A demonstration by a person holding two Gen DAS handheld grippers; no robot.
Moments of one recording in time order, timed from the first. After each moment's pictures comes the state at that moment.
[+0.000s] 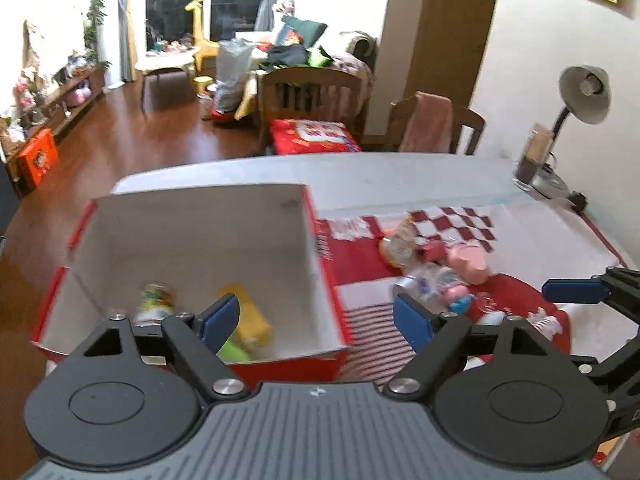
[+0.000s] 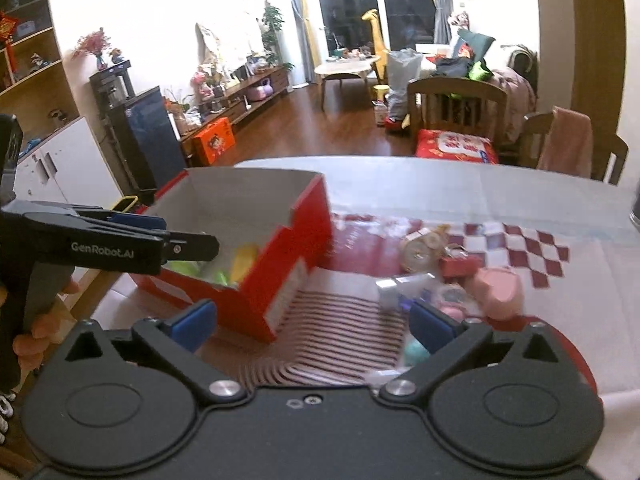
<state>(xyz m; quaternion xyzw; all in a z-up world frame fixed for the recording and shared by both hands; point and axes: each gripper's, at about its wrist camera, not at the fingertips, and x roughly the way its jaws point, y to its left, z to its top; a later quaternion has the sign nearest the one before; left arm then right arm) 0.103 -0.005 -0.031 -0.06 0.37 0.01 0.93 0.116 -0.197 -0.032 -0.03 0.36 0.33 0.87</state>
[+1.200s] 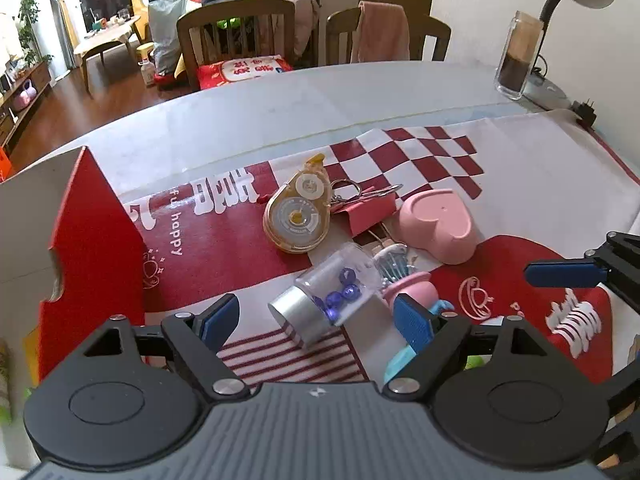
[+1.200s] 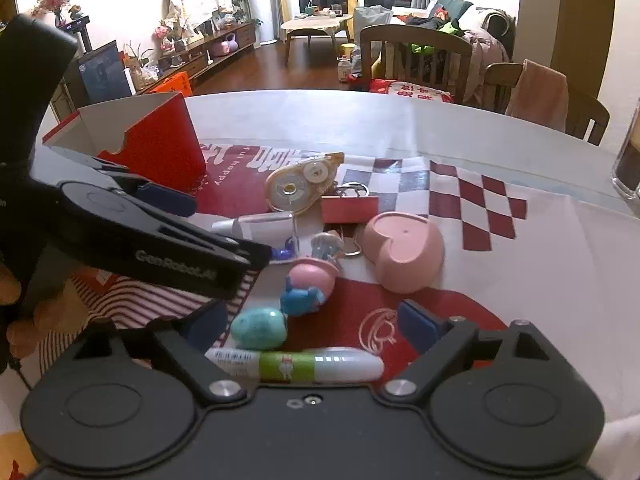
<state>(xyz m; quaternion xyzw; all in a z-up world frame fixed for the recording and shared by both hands) 0.253 -0.124 -0.145 0.00 0.45 -0.03 0.89 0.216 -0.242 -0.128 -0.08 0.41 0.29 0.86</state>
